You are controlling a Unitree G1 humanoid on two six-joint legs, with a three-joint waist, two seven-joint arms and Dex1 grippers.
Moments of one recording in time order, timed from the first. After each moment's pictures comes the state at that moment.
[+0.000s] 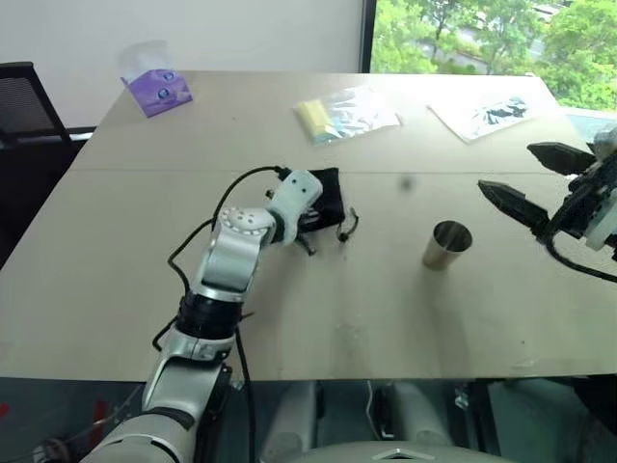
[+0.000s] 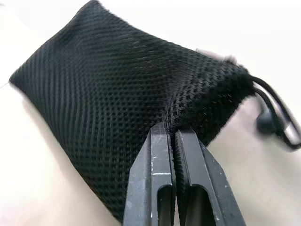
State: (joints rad) left arm -0.66 0.34 -0.13 -0.10 0.13 1.00 -0.73; right arm -0.27 -1.07 -0.47 -0.64 1.25 0.98 0.17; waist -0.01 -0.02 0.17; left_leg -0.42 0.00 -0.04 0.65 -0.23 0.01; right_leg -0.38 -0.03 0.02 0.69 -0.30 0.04
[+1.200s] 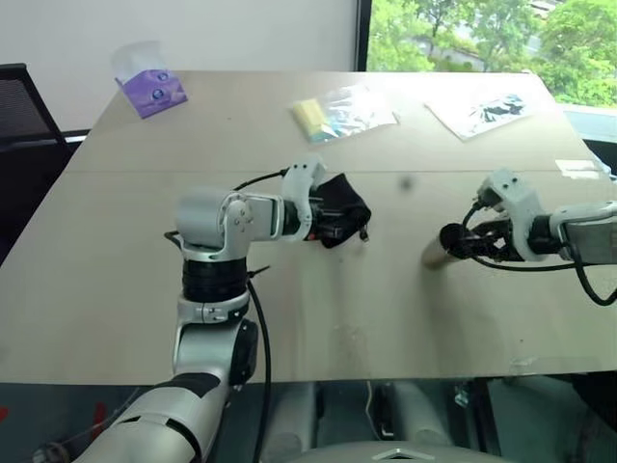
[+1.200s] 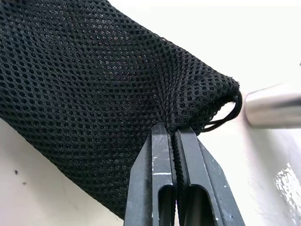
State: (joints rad) left arm -0.84 0.22 0.13 -0.09 -0.37 1.61 -0.47; right arm -0.67 -0.99 0.17 -0.23 0.89 1.35 0.39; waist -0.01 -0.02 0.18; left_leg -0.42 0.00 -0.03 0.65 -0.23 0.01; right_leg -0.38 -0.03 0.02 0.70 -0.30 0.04
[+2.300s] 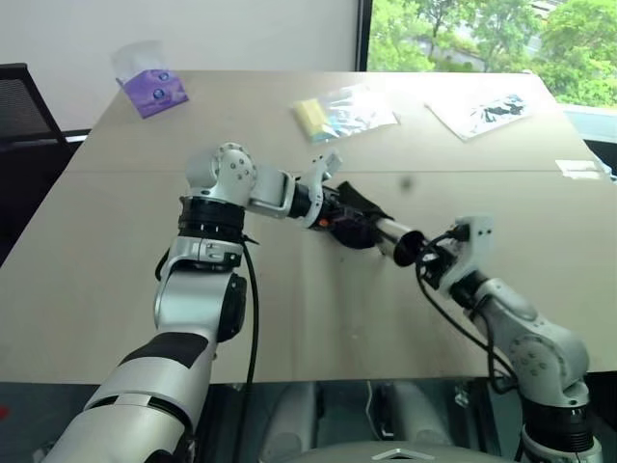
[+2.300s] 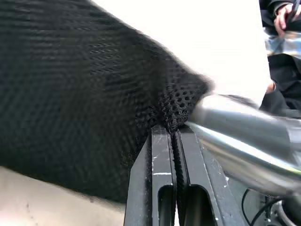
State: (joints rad) left arm -1.12 0.31 0.03 0.50 -0.79 1.61 -0.40; right arm -0.08 -0.21 0.01 -0.46 0.66 0.76 0.13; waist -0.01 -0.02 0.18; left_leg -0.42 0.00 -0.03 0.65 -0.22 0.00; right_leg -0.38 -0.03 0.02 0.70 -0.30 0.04
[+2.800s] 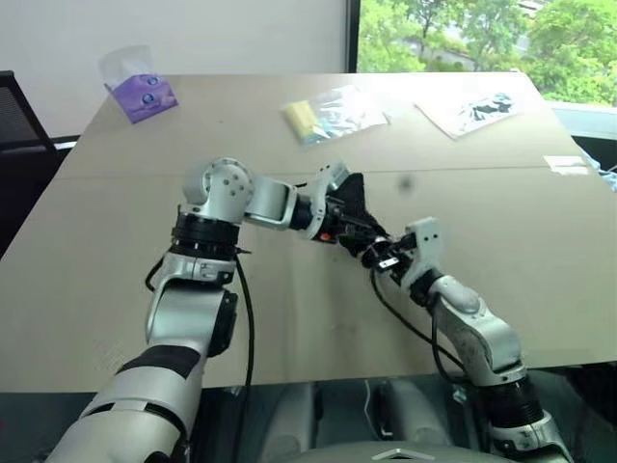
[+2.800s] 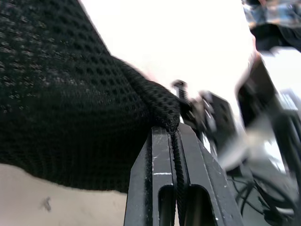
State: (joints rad) left arm -1.01 0.41 -0.06 0.29 -1.01 1.61 -0.37; right arm -0.20 -0.03 0.08 -0.16 0.47 0.50 0.19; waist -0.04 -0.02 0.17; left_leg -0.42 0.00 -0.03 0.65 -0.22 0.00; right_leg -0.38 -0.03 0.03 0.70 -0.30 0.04
